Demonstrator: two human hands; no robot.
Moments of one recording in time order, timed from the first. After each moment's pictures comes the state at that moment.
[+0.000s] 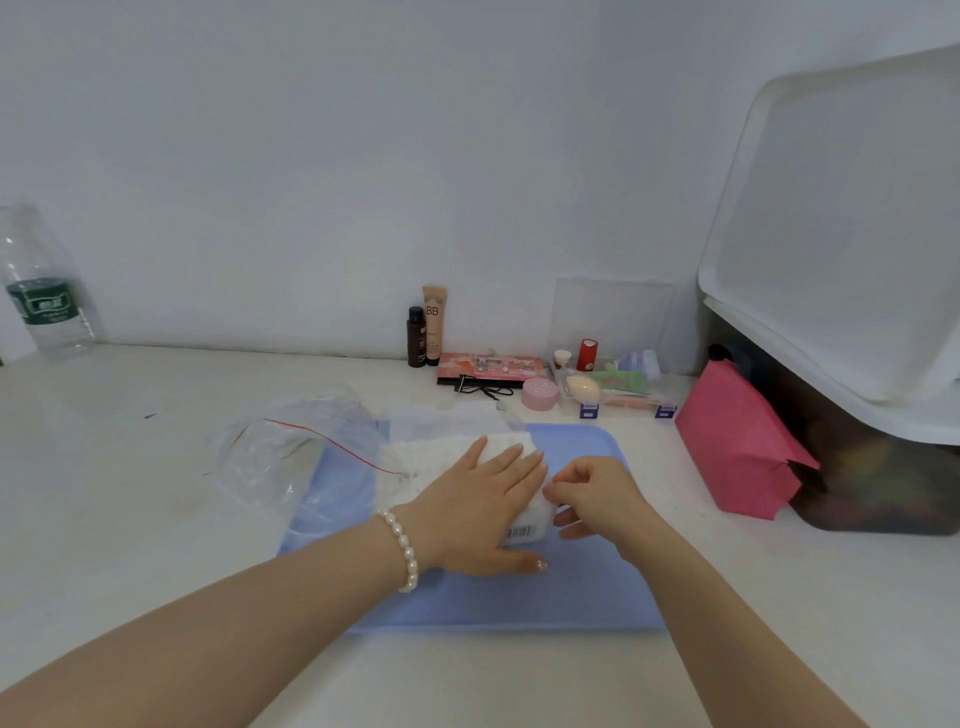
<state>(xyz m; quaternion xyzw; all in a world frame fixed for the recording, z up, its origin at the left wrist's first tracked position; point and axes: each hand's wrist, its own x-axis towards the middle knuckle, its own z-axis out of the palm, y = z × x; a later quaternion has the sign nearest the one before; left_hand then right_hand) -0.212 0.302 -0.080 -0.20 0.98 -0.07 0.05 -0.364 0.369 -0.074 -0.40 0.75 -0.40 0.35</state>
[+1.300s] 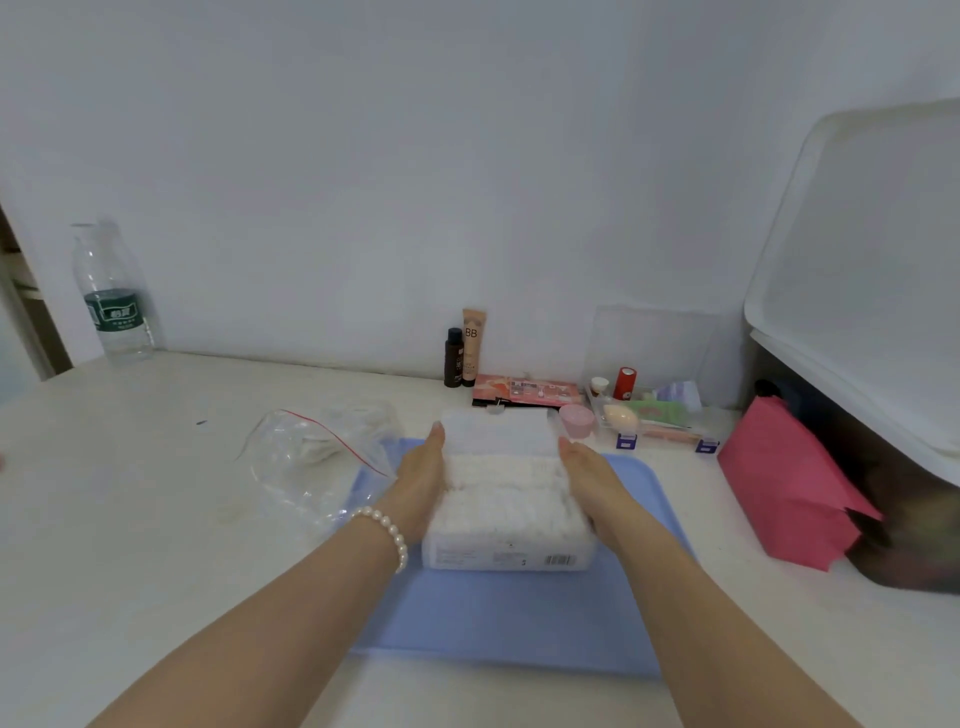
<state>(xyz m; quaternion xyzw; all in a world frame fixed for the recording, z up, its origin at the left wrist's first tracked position) -0.184 0.239 -0.085 -0.54 0.44 0.60 -0.39 -0.357 0.298 -0.087 -0.36 0.73 -0.44 0.37</state>
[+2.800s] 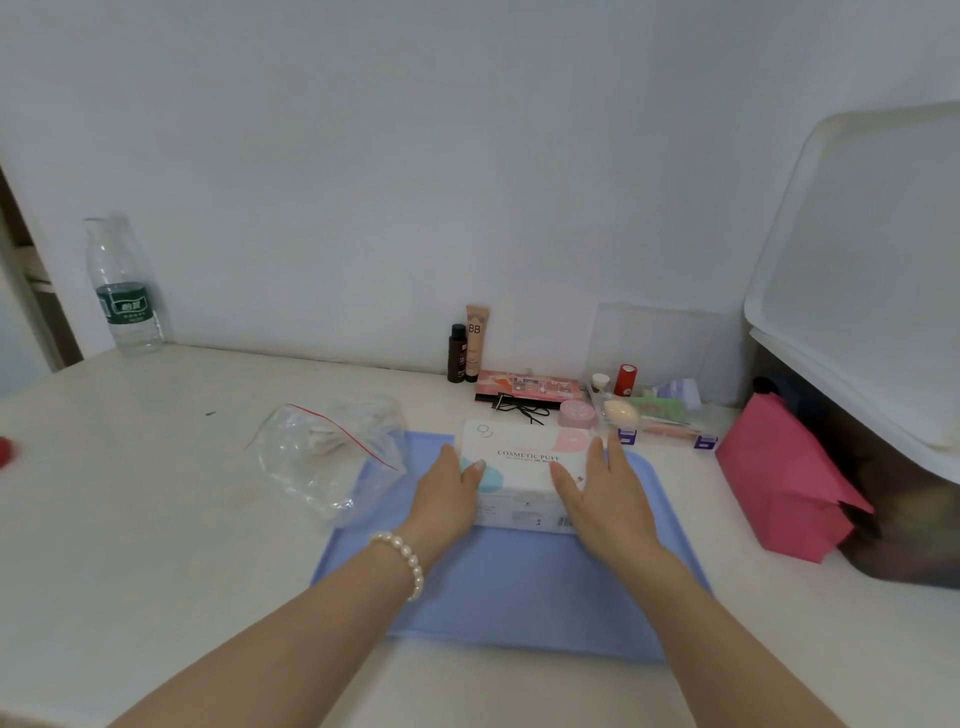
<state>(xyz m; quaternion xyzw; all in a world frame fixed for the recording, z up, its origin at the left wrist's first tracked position) -0.186 0.272 -0.098 -0.52 0.68 0.40 -0.33 -0.354 0.336 -0.095 -0.52 0.82 -0.24 0.07</state>
